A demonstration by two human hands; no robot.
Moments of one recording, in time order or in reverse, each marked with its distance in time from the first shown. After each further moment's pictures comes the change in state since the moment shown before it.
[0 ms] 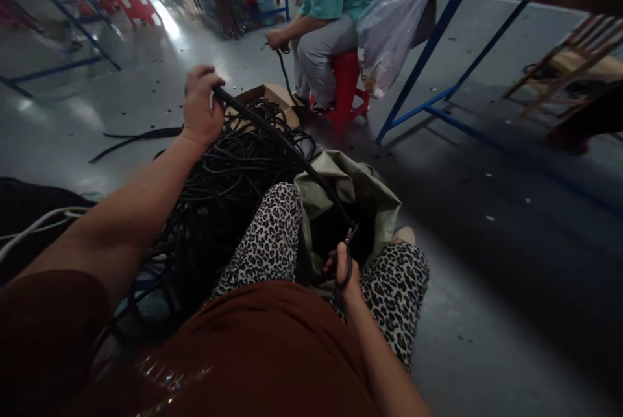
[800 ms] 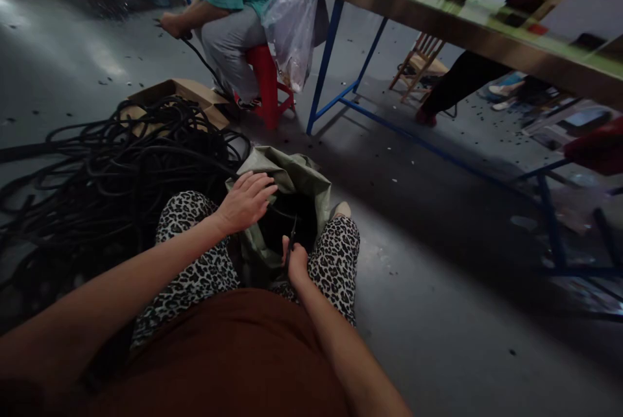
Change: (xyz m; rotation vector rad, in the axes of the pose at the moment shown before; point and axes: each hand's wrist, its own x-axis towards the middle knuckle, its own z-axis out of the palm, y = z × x) left_hand -0.110 0.200 0.093 -0.210 -0.485 0.481; right_hand 0.021 0.013 0.000 -0.346 0.252 0.064
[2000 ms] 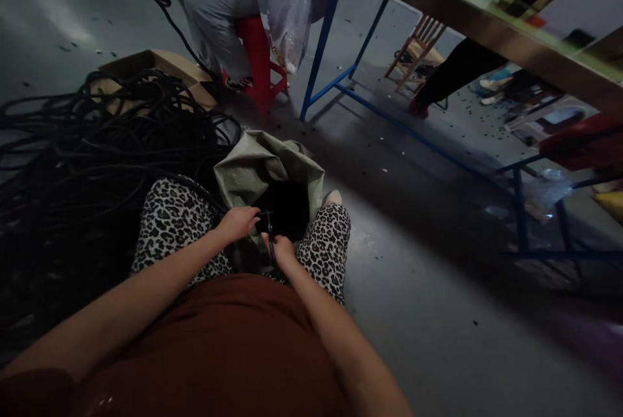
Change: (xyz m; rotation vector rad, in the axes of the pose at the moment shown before) left_hand -0.073 0.015 0.103 -0.119 -0.452 -0.335; right_hand 0.002 0.013 0.002 -0.427 -0.156 -0.228
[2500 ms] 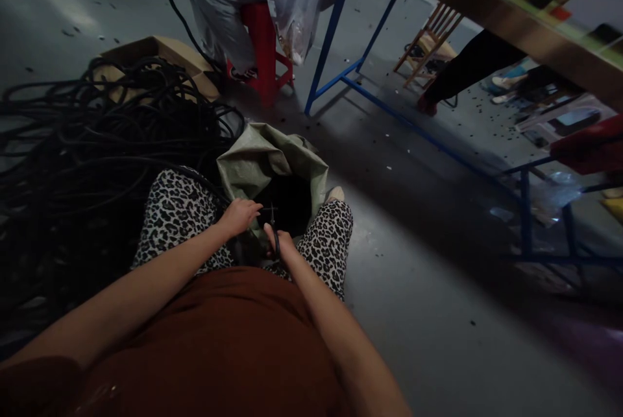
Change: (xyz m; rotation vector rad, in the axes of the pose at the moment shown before) left_hand -0.003 -0.004 0.005 -0.005 0.028 0.042; right_hand -0.007 -0.013 -0.002 0.463 -0.189 0.303
